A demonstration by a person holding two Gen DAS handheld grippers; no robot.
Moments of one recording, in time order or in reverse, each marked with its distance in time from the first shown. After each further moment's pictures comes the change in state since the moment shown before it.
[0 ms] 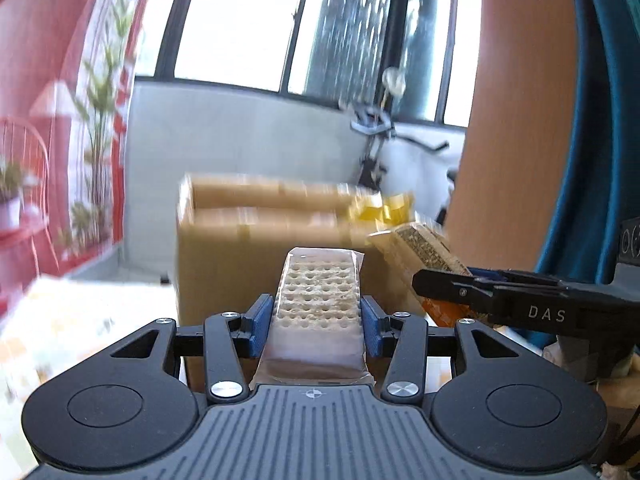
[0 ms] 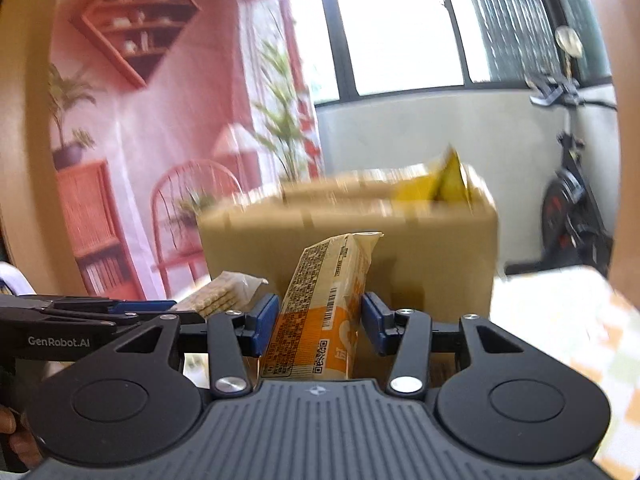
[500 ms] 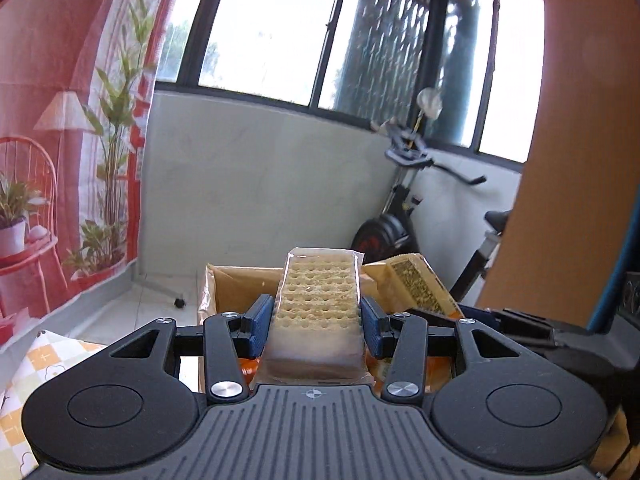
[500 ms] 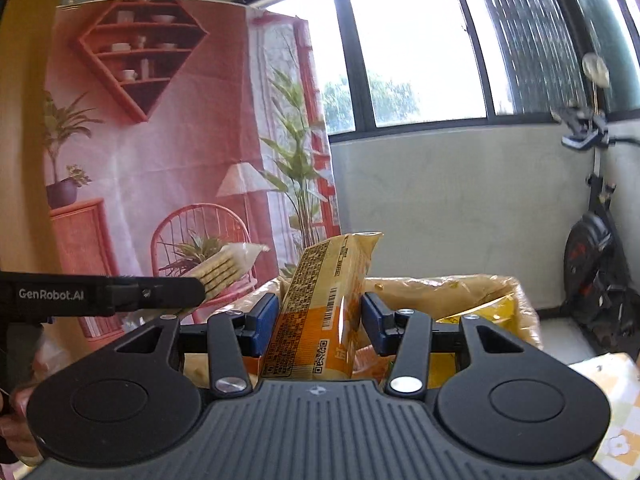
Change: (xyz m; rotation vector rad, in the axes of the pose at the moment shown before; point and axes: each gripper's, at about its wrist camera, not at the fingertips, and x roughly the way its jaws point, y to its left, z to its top) left arm 0.079 0.032 0.104 -0.069 0.018 0.065; right arm 0.098 -0.010 0.101 -0.018 -0.041 0.033
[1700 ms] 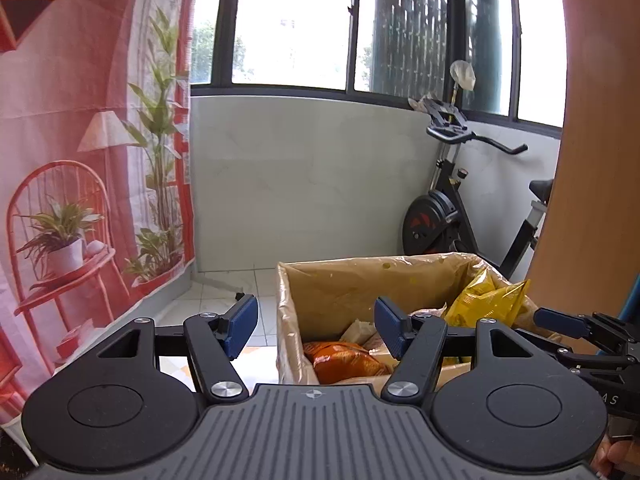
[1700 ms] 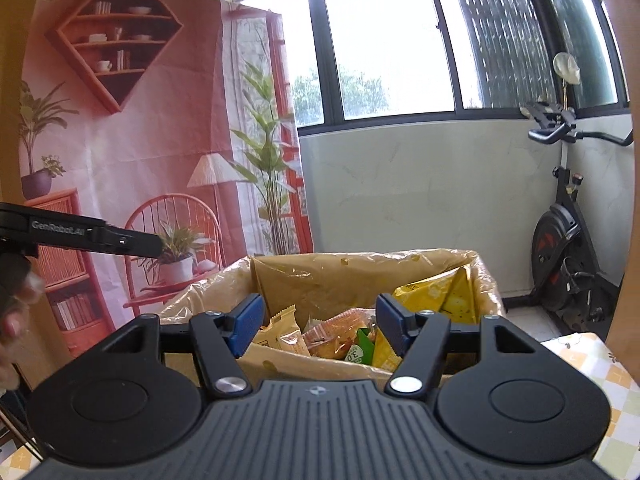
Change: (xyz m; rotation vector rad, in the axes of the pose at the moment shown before) left arm -0.052 0.021 0.021 0.091 0.048 0.158; right arm -0.038 -0.006 -0.024 -0.010 -0.010 -0.100
